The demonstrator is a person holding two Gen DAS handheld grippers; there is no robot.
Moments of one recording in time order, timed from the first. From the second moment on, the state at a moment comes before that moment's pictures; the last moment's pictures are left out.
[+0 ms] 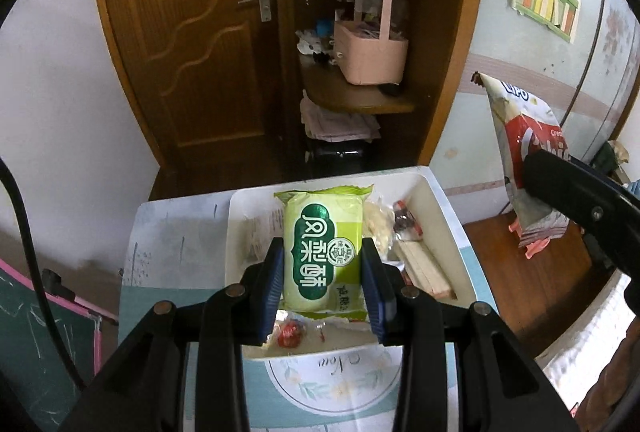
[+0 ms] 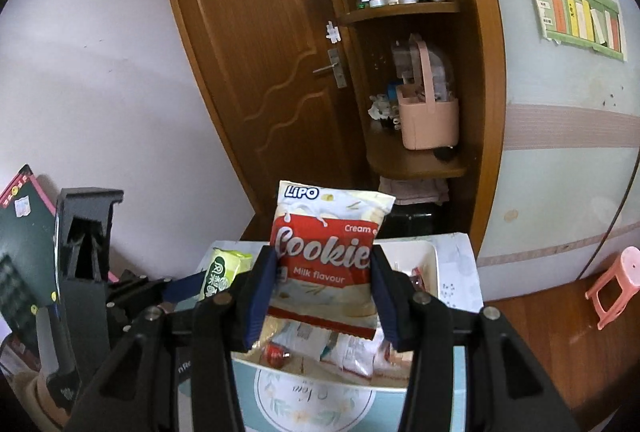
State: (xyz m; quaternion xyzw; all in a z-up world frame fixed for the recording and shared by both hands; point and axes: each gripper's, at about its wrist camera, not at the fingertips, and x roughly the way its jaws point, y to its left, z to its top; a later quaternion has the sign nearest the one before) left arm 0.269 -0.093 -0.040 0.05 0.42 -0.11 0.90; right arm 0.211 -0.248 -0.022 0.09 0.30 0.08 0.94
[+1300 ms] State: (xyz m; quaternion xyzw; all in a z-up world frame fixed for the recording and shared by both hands) left arm 0.336 -0.089 -0.107 0.05 0.47 -0.09 0.88; right arm 0.302 -0.250 -0.117 0.14 0.44 0.05 0.89
